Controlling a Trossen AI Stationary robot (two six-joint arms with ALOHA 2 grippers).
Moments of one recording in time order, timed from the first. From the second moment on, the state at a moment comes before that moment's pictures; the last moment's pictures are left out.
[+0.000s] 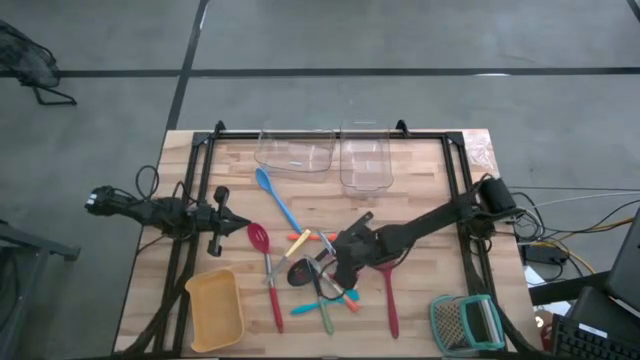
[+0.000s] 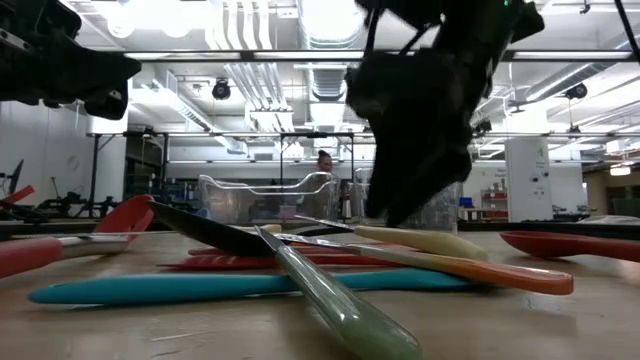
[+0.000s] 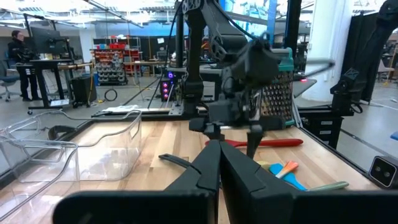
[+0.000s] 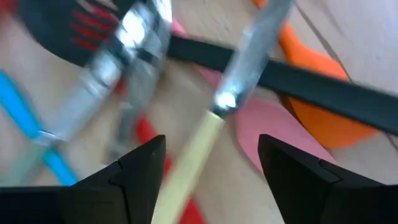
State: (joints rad) left arm -0.27 0.03 0.01 0.05 -0.23 0.02; right arm 0.30 1.88 1.16 -0.40 0.18 0.81
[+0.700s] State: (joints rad) left arm -0.27 0.04 0.01 0.05 -0.23 0.02; right arm 0.29 1.96 1.20 -0.41 0.18 0.80
